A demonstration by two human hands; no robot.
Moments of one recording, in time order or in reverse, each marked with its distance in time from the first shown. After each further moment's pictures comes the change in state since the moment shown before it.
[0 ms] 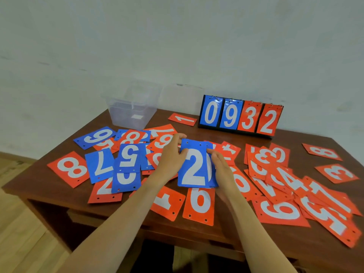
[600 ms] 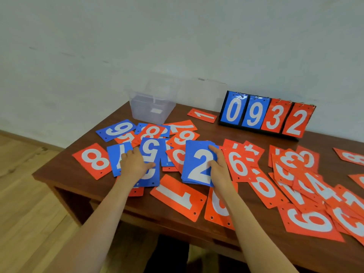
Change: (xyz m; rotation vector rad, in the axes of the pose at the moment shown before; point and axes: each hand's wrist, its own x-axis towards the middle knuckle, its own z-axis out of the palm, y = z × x) left_hand -0.003 -0.118 -0.109 0.777 0.025 -0.477; right_hand 0.017 0.017 0.063 -0.186 0.013 0.030
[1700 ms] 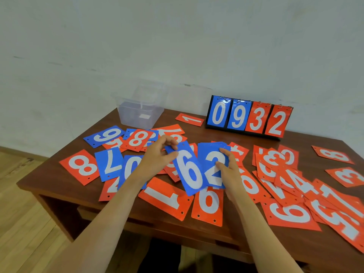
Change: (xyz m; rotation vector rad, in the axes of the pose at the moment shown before) left_hand -0.065 0.085 -0.038 -0.917 -0.082 0.582; right_hand -0.014 -0.005 -0.060 0.057 0.118 -0.069
